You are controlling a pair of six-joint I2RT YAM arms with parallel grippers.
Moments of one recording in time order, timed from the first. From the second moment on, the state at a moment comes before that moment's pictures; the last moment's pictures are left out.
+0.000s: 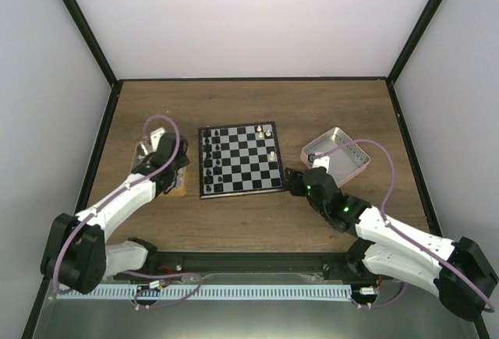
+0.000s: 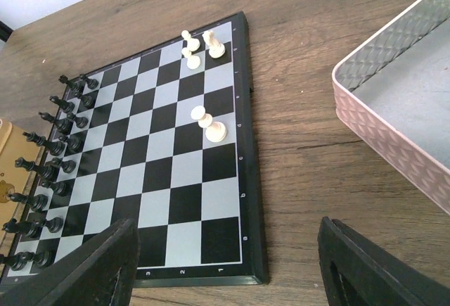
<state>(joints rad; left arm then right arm) -0.41 1.24 0.71 -0.27 -0.43 -0.68 0.79 0.90 0.43 -0.09 0.38 0.72</state>
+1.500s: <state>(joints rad) -0.10 1.60 0.76 -0.19 -0.16 -0.74 0.79 0.92 0.43 -0.07 0.34 0.72</state>
